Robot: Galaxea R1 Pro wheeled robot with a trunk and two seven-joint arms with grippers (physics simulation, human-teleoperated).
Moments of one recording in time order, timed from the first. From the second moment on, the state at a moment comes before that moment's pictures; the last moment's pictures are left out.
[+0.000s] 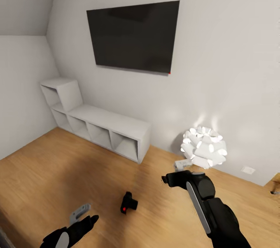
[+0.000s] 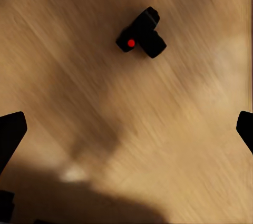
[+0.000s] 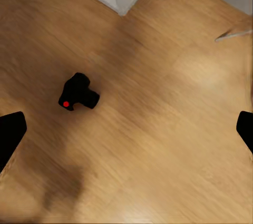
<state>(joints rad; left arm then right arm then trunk) -0.14 -0.01 0.16 -1.10 0.49 0.58 0.08 -0.37 0.02 0.17 -1.53 -0.03 1.04 0.02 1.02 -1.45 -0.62</state>
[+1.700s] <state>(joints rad) -0.43 -0.01 0.13 -1.02 0.61 0.82 0.40 -0.48 0.09 0.21 -1.62 -0.04 0.97 0.10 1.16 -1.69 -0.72</state>
